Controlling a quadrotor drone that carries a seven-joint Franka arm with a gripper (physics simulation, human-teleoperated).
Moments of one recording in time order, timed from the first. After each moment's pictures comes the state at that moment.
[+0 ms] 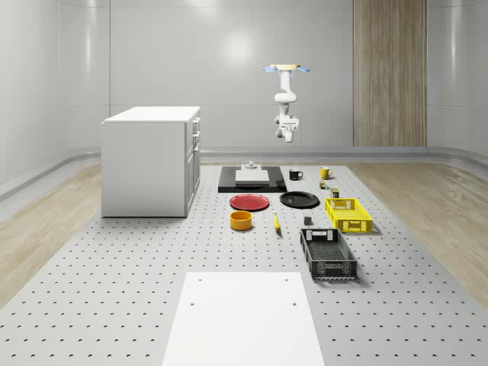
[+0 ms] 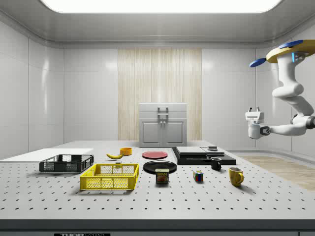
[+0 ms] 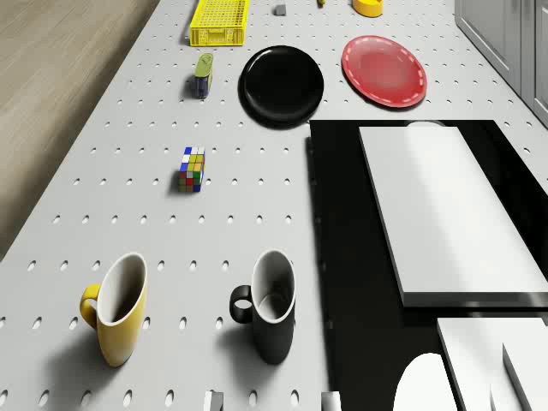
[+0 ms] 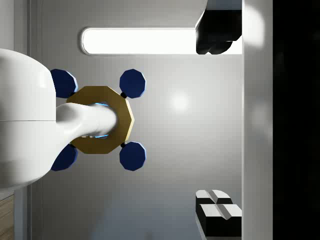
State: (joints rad) arm 0.00 -0.79 0.00 -2.34 0.00 1.55 0.79
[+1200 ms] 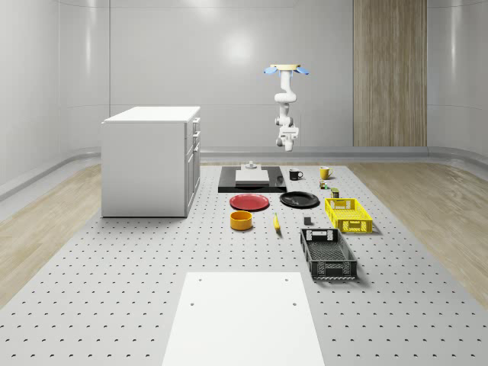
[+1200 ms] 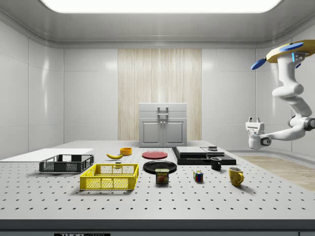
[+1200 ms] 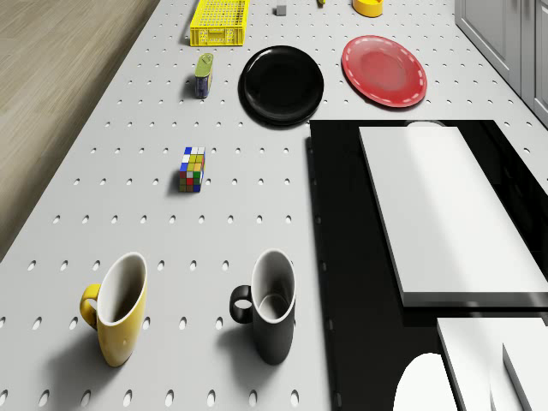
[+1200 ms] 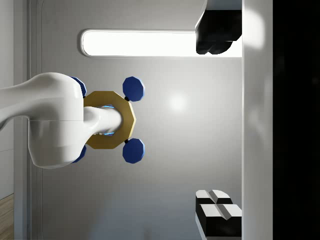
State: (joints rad) arm -0.01 -0.70 0.00 -2.04 0.00 1.36 0.78
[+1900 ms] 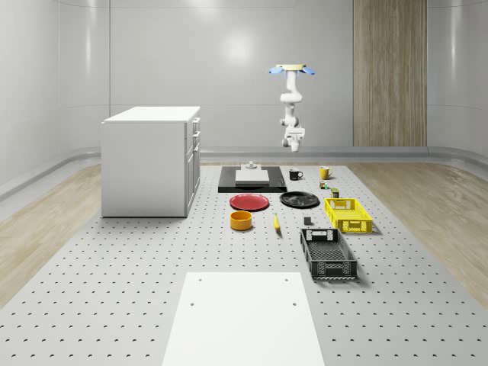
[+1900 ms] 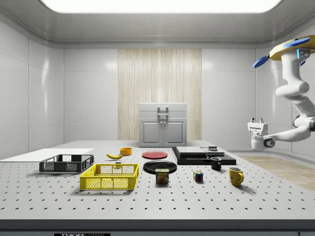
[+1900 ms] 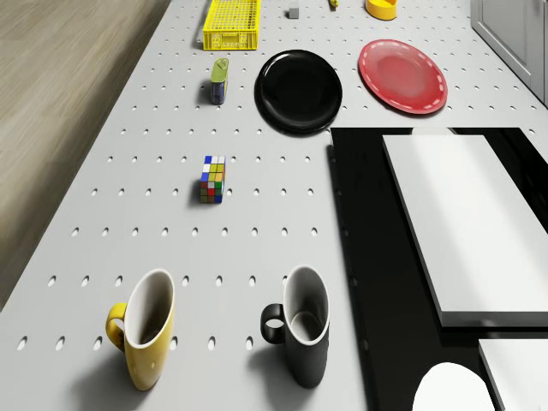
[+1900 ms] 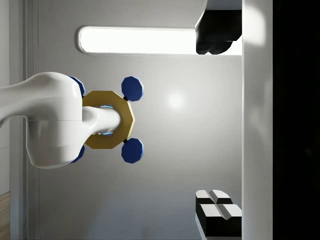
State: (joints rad) arm -0.01 -0.71 0.01 -2.05 0.00 1.37 0.78
